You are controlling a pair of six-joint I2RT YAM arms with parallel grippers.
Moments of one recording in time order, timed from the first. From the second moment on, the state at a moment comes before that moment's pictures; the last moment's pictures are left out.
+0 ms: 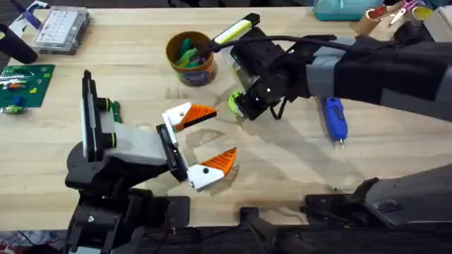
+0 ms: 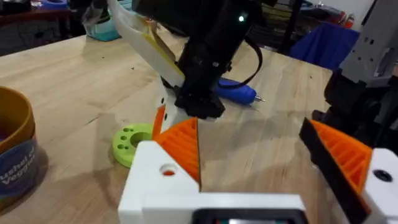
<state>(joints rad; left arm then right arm) -0.12 0.00 0.00 -0.09 1.03 -0.11 0.72 1.68 1.08 -0.65 0.03 0.02</state>
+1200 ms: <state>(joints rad) -0.12 0.00 0.00 -0.09 1.03 -0.11 0.72 1.69 1.34 -0.95 0.03 0.00</state>
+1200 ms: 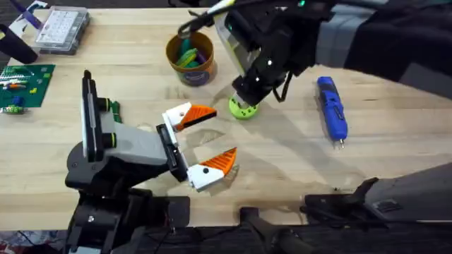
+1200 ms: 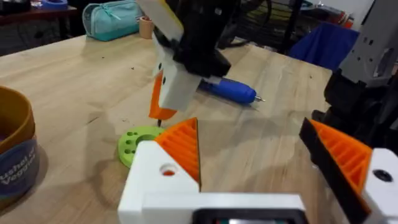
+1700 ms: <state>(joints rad) -0.12 0.00 0.00 -0.09 1.03 -0.11 0.74 1.69 1.65 -1.19 0.03 0.00</state>
